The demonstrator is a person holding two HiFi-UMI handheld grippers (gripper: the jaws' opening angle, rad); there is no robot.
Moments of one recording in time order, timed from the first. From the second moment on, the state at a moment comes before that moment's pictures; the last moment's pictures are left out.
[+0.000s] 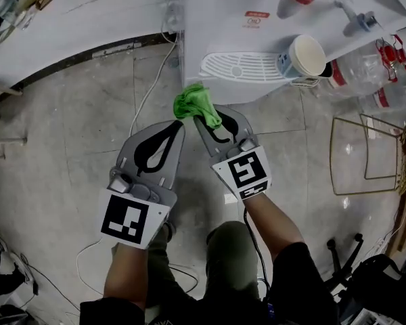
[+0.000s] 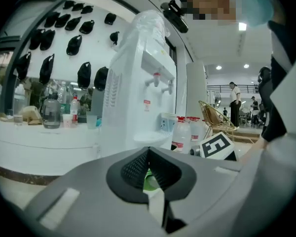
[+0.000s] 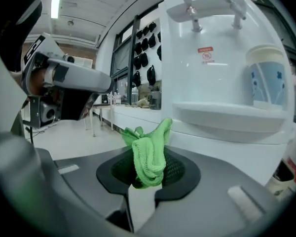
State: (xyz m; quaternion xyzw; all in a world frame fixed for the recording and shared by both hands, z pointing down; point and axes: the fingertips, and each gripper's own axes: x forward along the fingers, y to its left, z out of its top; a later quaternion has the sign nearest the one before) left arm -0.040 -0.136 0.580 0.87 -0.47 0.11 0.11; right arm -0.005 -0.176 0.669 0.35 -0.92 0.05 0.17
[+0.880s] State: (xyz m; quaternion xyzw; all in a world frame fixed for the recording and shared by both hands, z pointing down) left arm -0.028 -0.125 0.585 0.86 -0.48 0.12 0.14; right arm 0.152 -0.262 0.703 0.47 -0.85 0.06 0.23
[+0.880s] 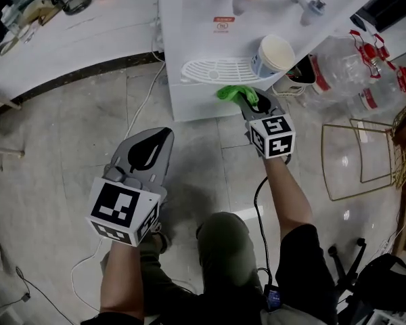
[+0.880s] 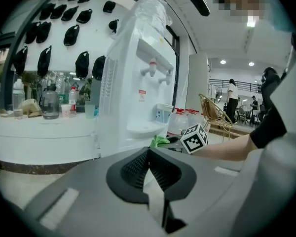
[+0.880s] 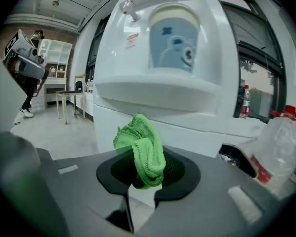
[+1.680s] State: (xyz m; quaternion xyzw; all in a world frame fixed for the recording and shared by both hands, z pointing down) left arm -0.024 -0.110 0.565 0.87 -0.47 0.09 0.13; right arm 0.210 -0.225 0.724 0.53 -0.80 0.07 0.26
